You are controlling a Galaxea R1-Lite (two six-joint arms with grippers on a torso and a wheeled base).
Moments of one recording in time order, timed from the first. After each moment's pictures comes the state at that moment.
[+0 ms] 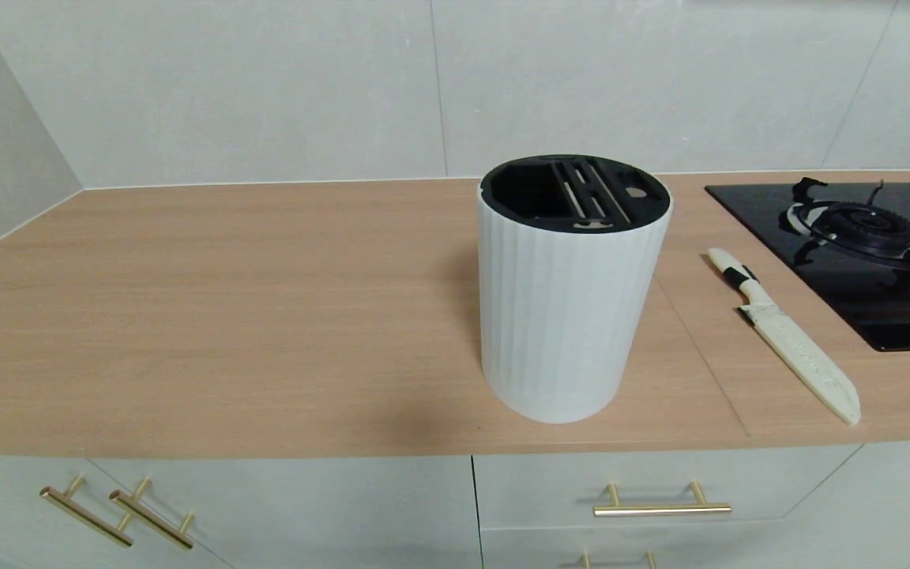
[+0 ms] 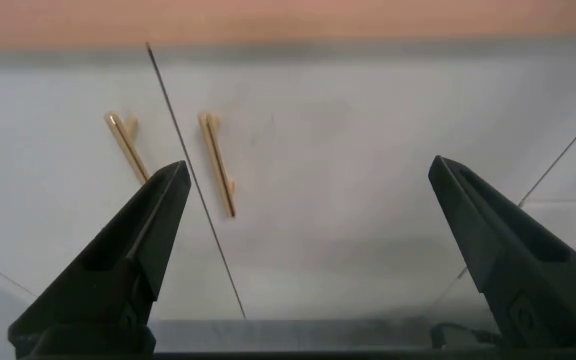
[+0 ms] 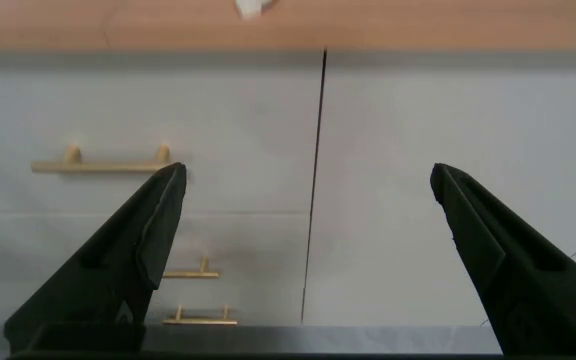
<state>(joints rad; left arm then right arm) 0.00 0.00 0.00 0.00 0.01 0.00 0.00 0.00 0.00 0.00 0.00 -0.02</state>
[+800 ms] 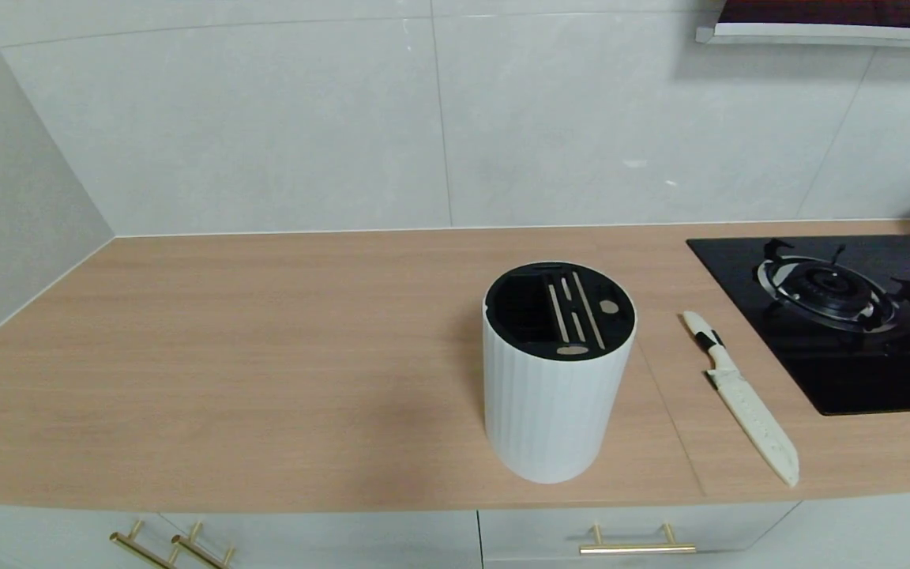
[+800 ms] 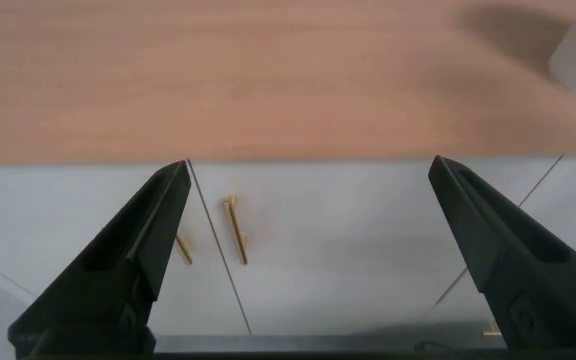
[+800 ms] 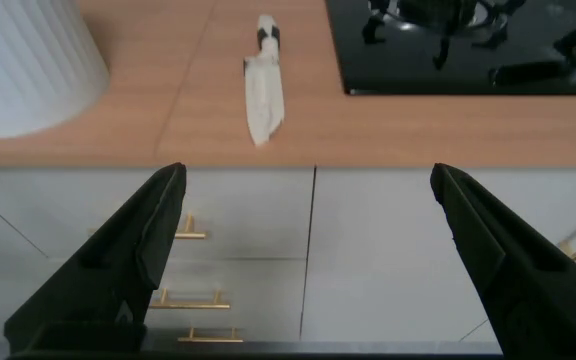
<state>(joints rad) 0.00 0.00 0.00 0.00 0.01 0.00 0.00 0.00 0.00 0.00 0.00 -0.02</state>
